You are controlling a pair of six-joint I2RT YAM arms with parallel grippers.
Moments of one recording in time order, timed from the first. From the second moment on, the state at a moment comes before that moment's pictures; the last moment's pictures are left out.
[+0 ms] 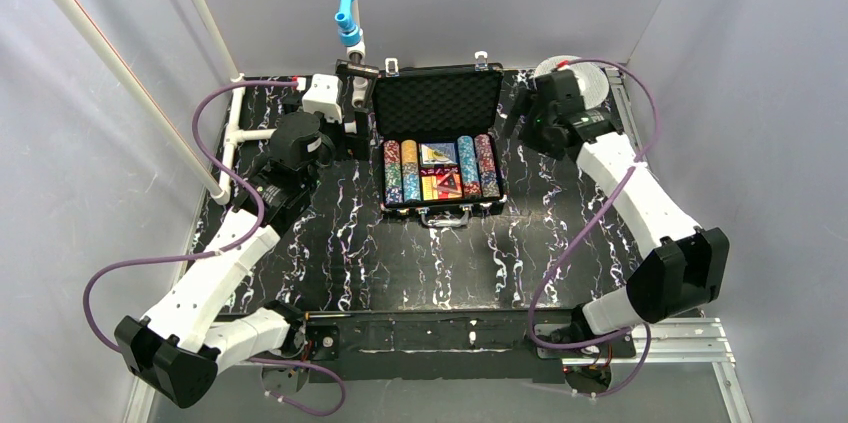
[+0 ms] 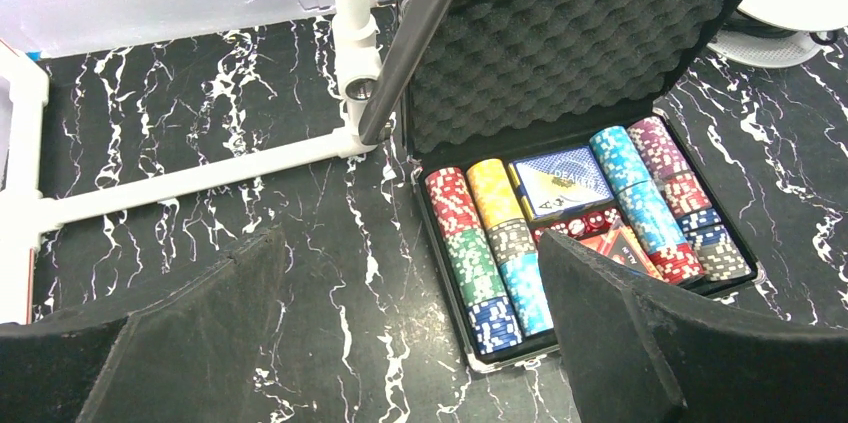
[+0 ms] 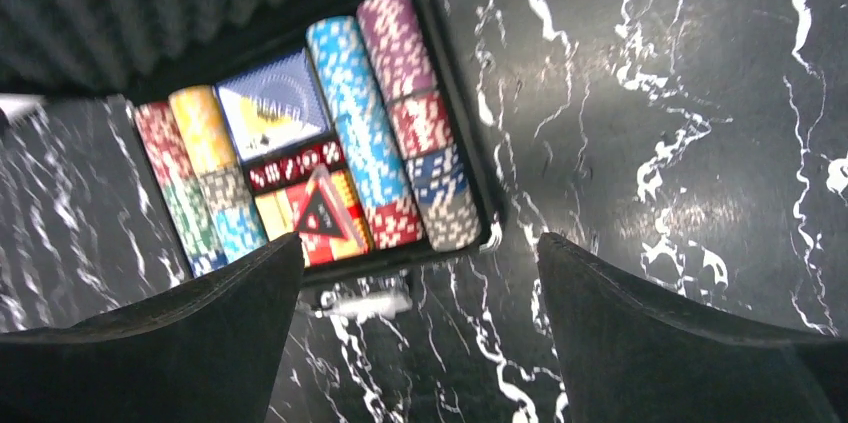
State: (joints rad) left arm -0.51 1.05 1.09 -0.30 -0.28 -0.08; right arm 0.43 1.46 1.42 -0.80 0.17 0.65
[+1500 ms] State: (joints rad) left arm -0.51 1.05 1.09 -0.30 -0.32 -0.06; right arm 0.04 2.16 2.15 -0.60 -0.76 0.80
